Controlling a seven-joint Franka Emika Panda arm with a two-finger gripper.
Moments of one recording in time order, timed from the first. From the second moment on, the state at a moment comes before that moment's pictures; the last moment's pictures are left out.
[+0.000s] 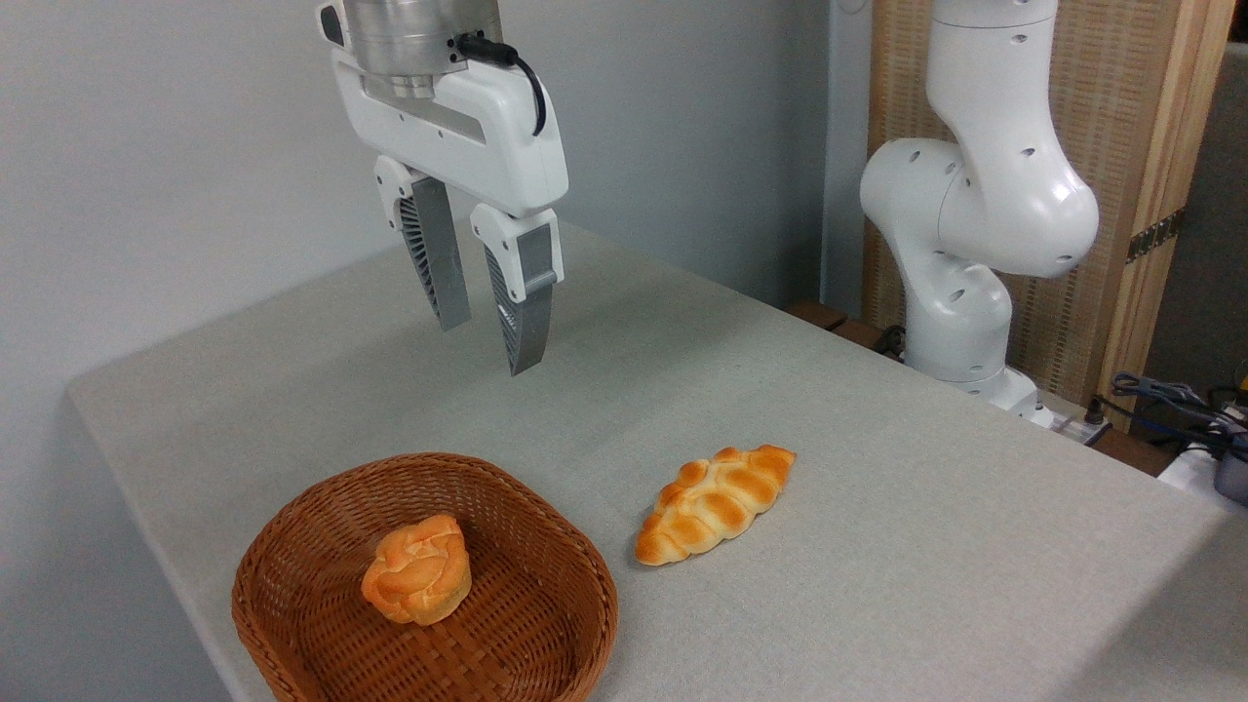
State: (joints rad) arm -0.01 0.00 -0.03 -1.59 -0.06 1.61 0.69
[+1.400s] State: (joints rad) arm -0.01 -0.26 0.01 -2.03 -0.05 1.79 0.70
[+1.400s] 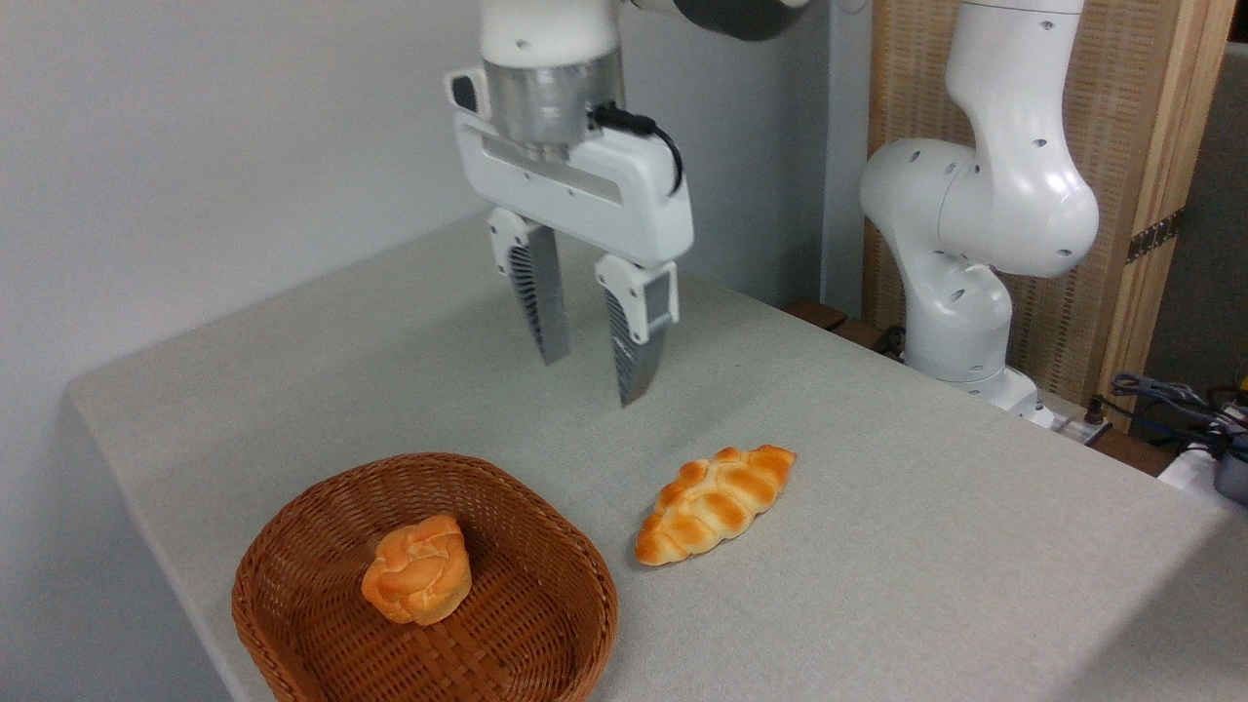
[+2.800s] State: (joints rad) arm -0.01 -0.36 0.04 -2.50 0.09 2.10 0.86
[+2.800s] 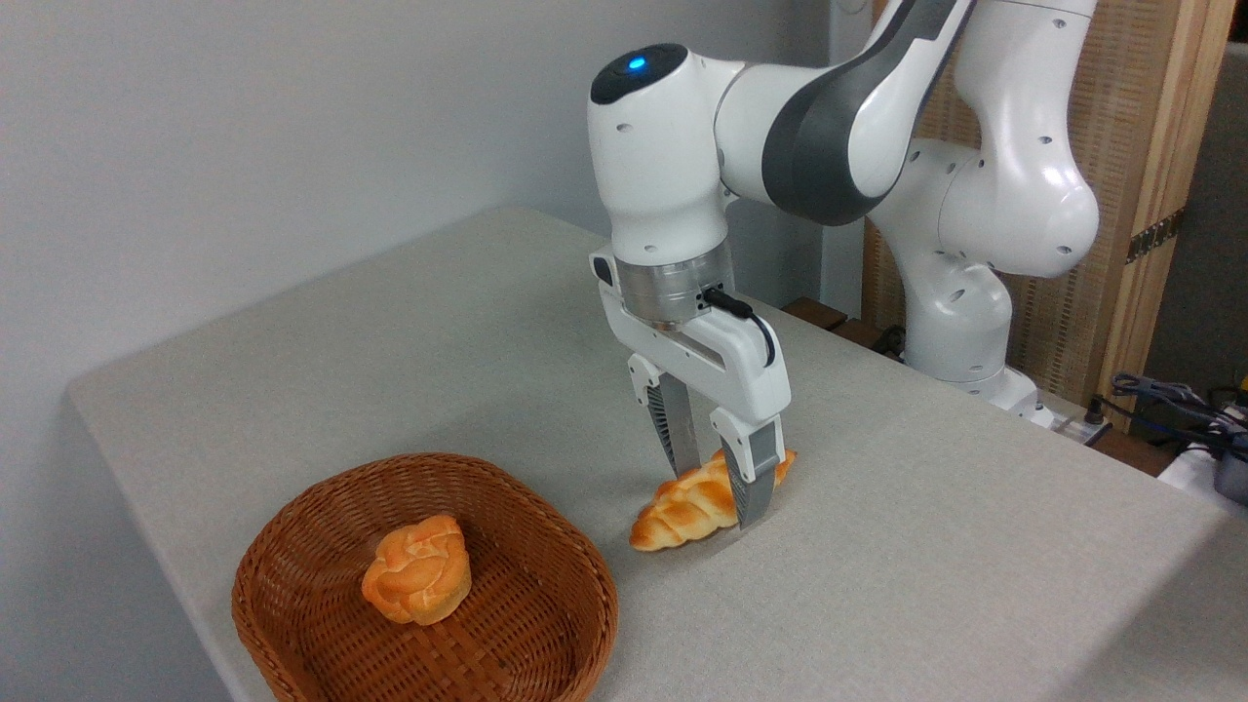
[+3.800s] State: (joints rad) arm -0.02 -0.36 0.04 -2.50 0.09 2.11 0.94
